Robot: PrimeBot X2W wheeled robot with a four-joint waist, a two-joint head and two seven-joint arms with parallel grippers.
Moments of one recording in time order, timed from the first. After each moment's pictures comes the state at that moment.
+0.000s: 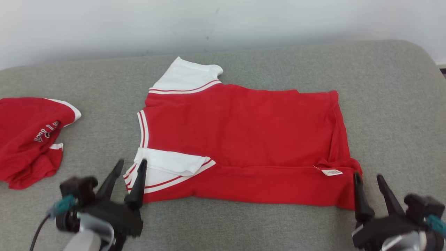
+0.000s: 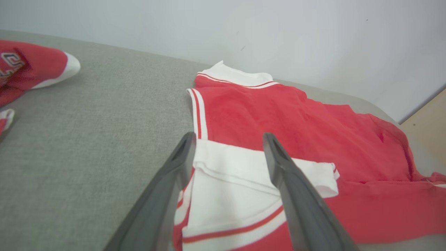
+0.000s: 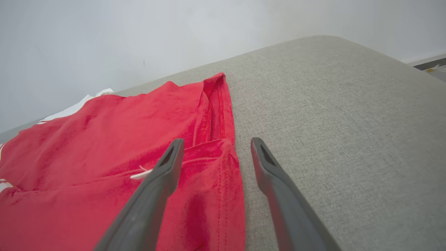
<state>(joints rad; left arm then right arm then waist) -0.43 0.26 -0.36 0.57 -0.65 -0.13 -0.26 -0.16 -0.12 -0.04 0.35 0.36 0.13 -0.13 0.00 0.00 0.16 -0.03</state>
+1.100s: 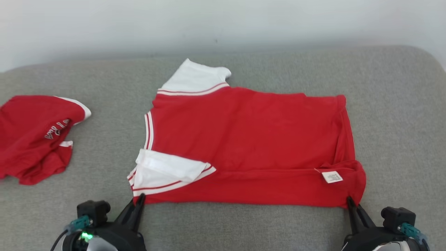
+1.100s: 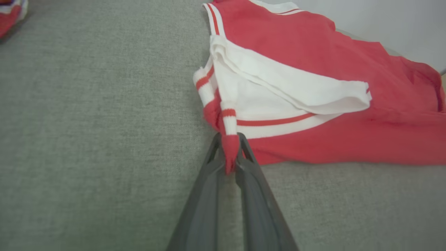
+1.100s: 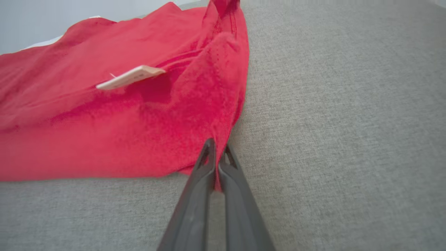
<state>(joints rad) -0.37 0.27 -0.47 0.69 -0.68 -0.13 -0.26 -0.17 -0.13 0.03 0.58 0.31 0.13 -0.17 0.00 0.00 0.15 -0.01</state>
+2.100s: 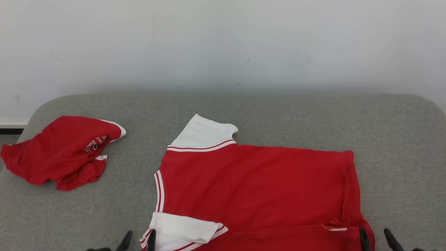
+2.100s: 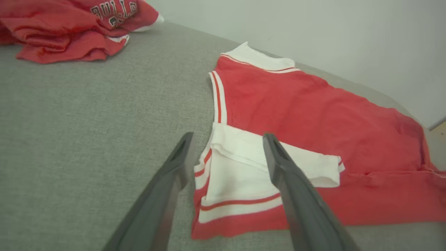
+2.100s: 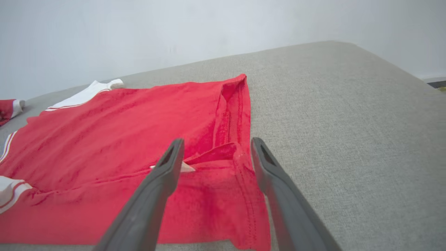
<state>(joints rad) -0.03 0.21 -0.33 0.41 -0.57 -0.04 -0.26 0.19 -0.14 -0.04 0.19 0.31 0.13 -0.09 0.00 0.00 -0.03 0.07</state>
